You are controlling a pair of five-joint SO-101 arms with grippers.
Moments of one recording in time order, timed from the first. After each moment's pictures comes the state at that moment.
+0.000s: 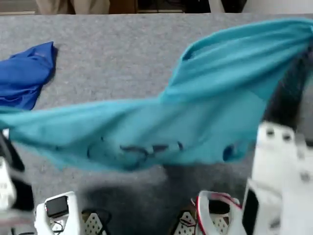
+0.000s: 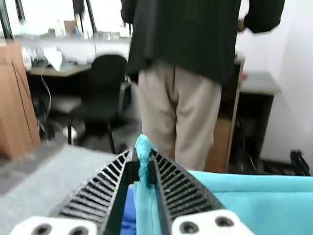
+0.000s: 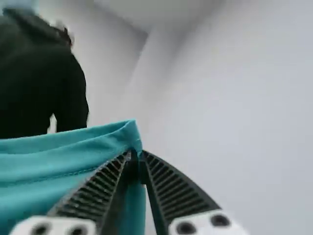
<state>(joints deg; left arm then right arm) -22.2 -63.4 -21.7 90.0 -10.6 2.2 -64.8 -2.1 37.8 15.0</state>
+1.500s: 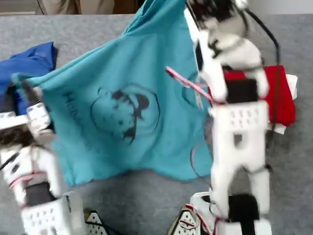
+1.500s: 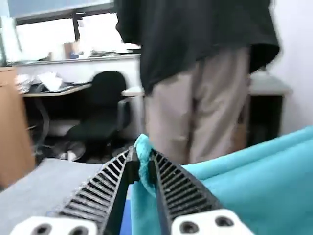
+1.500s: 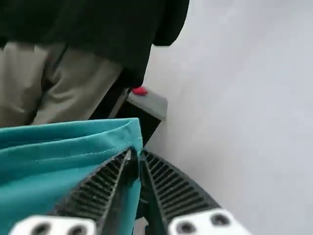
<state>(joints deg) -18.5 -88.1 76.2 10.4 -16.9 -9.8 -16.1 -5.3 25.7 22.1</state>
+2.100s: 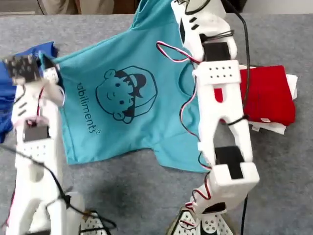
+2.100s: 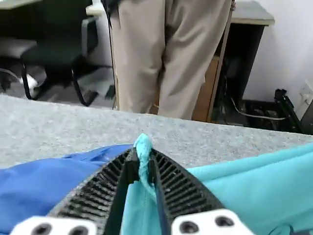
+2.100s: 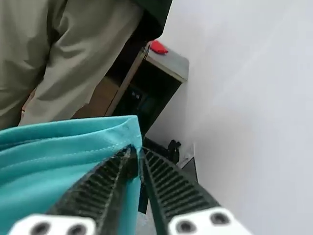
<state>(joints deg) -14.9 -38.2 51.3 3.8 -9.2 -9.8 11.8 -21.1 22.9 22.2</state>
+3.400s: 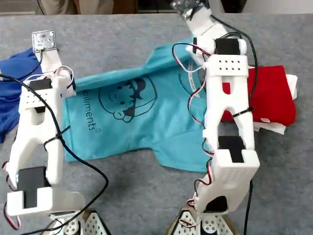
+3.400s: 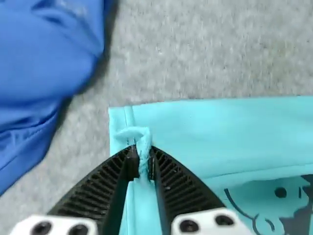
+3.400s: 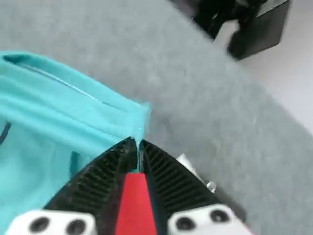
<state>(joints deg) -13.3 -4.9 20.0 44.1 -8.7 -3.9 19.6 -26.3 65.9 32.0</state>
